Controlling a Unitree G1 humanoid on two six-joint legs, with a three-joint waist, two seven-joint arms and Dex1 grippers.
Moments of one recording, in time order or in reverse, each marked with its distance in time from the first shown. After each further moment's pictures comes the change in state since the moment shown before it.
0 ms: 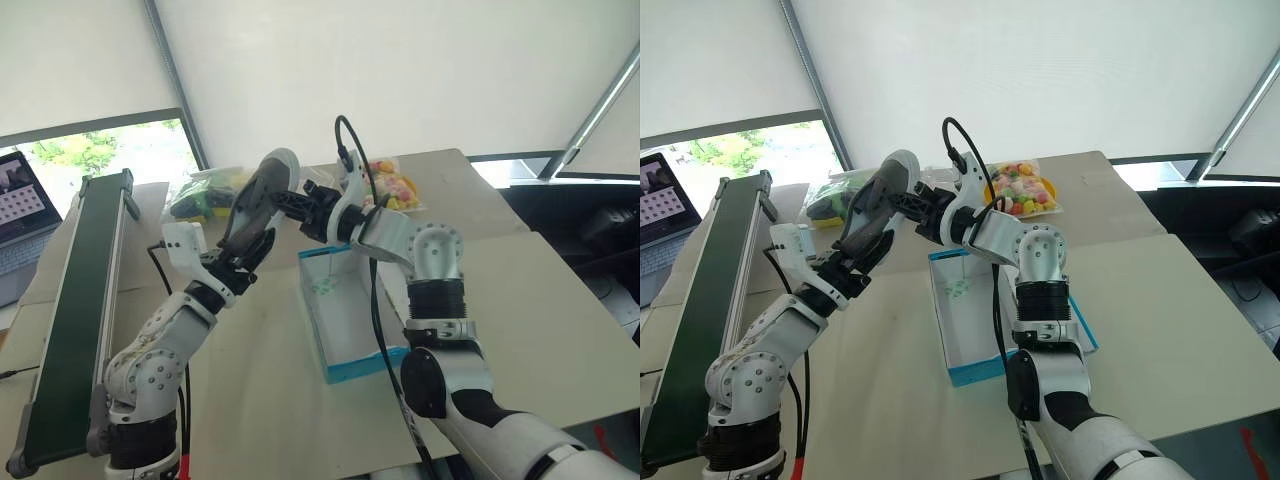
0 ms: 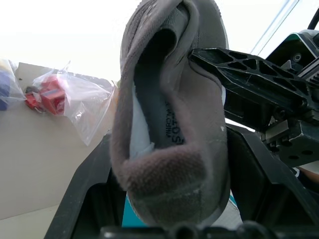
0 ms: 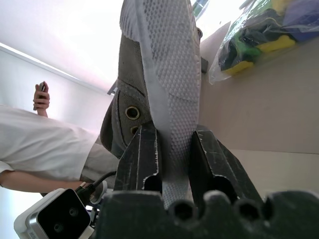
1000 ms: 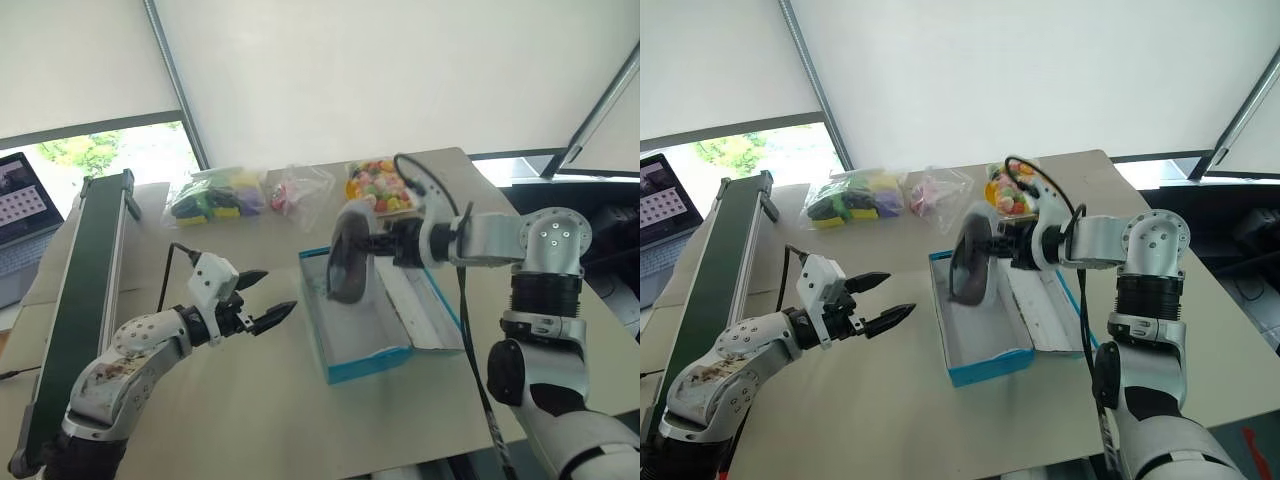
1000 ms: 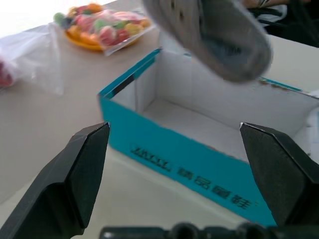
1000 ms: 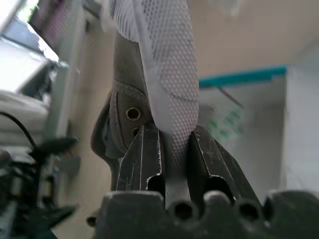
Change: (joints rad) left arm 0.126 0.375 -0.184 -0.040 0.273 -0.104 -0.462; right arm 0.068 -0.499 0.033 -0.062 0.215 0.496 -0.169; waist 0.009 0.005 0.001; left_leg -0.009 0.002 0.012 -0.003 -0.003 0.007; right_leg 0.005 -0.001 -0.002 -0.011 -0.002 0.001
